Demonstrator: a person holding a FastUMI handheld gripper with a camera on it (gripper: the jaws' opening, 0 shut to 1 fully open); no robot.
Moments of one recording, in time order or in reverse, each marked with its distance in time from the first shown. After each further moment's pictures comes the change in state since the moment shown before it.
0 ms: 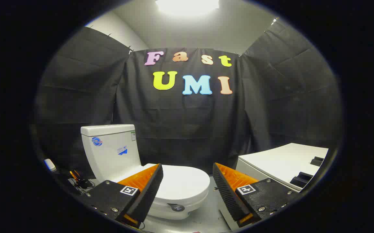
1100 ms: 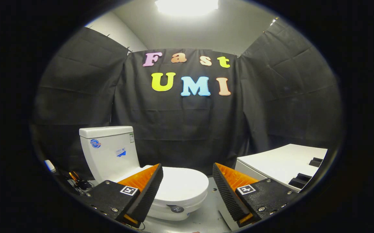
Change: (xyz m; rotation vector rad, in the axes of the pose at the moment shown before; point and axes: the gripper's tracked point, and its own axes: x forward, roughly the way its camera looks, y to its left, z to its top) arm 0.003 0.000 0.007 0.015 -0.013 -0.011
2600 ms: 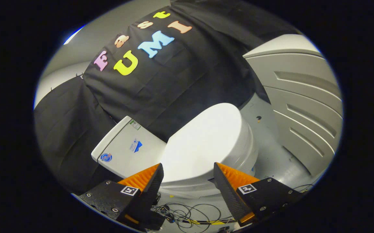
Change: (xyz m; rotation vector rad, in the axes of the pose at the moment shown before) arm 0.070 0.040 -0.172 0.768 0.462 0.154
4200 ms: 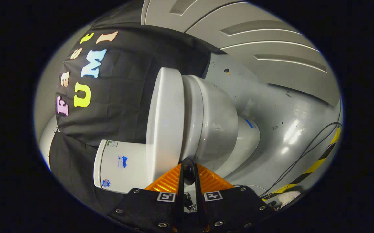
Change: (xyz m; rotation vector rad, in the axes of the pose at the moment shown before) arm 0.049 -0.082 -0.062 0.524 0.108 -0.077
